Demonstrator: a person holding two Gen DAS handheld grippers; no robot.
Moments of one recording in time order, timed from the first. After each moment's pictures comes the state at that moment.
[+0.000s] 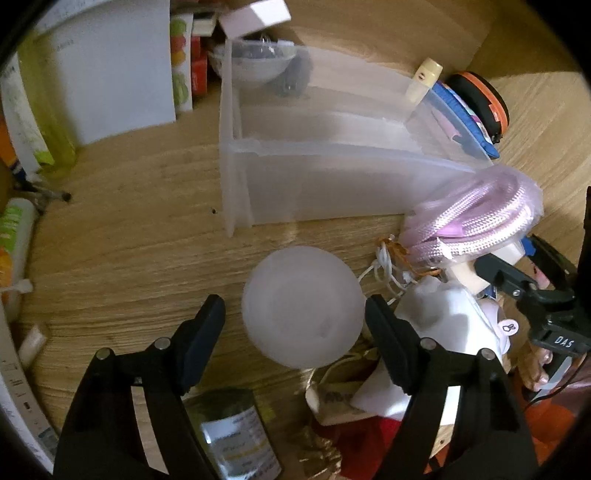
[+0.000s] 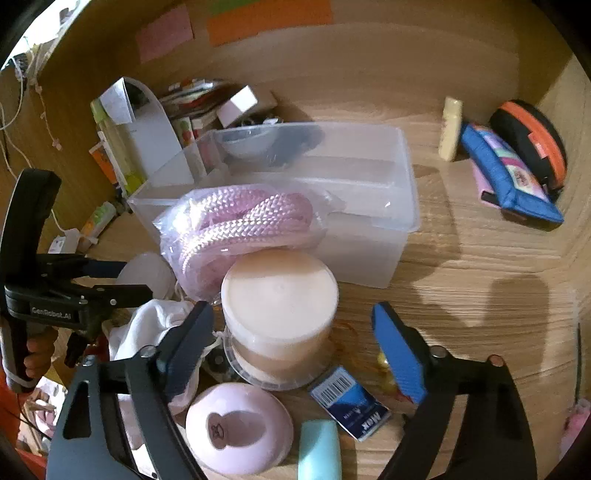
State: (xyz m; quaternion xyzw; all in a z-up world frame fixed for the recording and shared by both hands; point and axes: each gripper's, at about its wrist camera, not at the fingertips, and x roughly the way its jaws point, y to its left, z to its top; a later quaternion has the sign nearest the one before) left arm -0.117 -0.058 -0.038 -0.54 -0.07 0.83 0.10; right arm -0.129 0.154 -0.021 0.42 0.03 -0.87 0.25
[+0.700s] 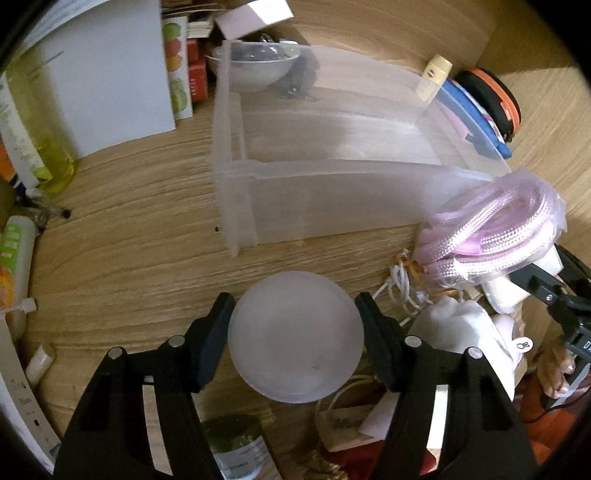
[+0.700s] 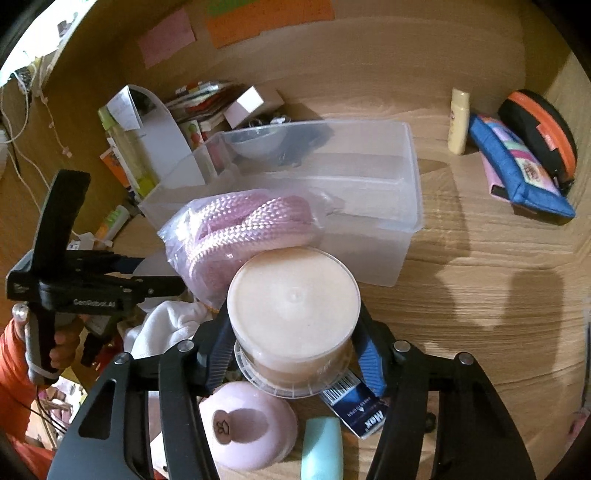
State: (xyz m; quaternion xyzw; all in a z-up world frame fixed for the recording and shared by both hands) left arm -0.132 -0.059 -0.041 -0.53 -0.06 0.84 0.08; right arm -0.124 0.166 -0.010 0.41 0.00 -0.87 0.27
